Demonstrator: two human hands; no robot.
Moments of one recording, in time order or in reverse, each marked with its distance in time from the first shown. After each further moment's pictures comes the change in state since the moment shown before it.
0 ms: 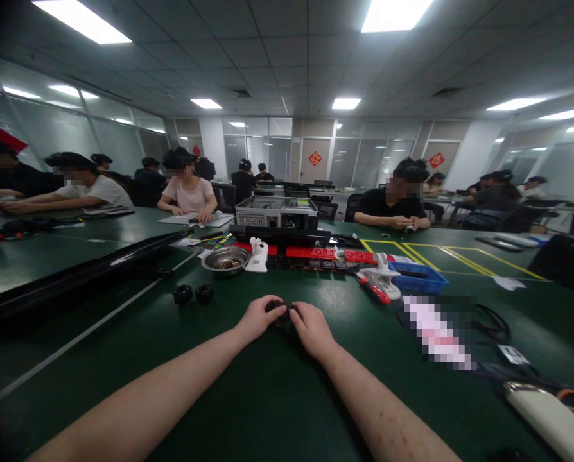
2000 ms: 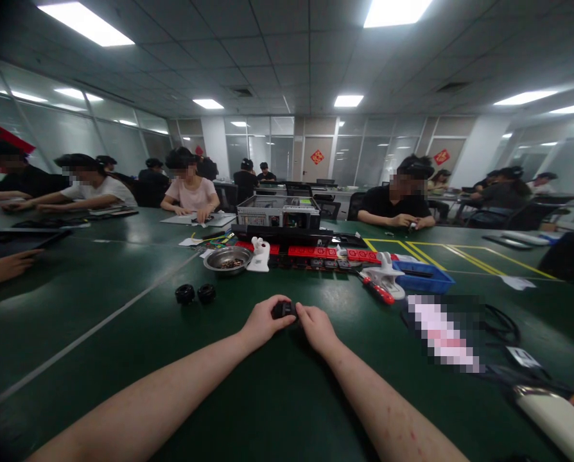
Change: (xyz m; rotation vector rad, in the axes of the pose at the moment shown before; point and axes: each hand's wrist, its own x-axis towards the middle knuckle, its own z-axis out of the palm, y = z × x) left_hand -0.009 0.009 0.004 0.246 0.063 0.156; right_hand 0.006 0.008 0.003 0.178 -0.060 0.234
